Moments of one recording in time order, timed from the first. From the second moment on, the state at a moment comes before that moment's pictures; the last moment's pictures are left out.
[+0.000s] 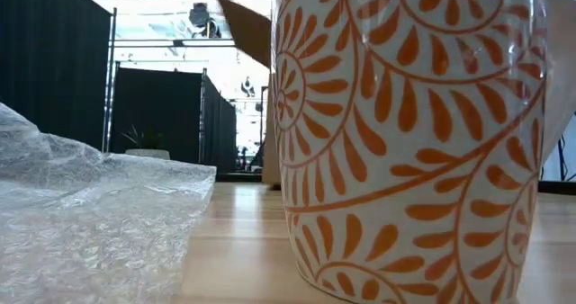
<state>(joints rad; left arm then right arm) -0.26 1.50 1.84 -0.91 -0.58 -0.04 -0.55 1.83 1.32 -0.65 -0.02 -0.20</state>
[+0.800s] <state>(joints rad) -0.25 1.51 1.84 -0.91 -0.58 -0.04 -0.57 1.90 1.33 -0.62 -0.04 -0.11</state>
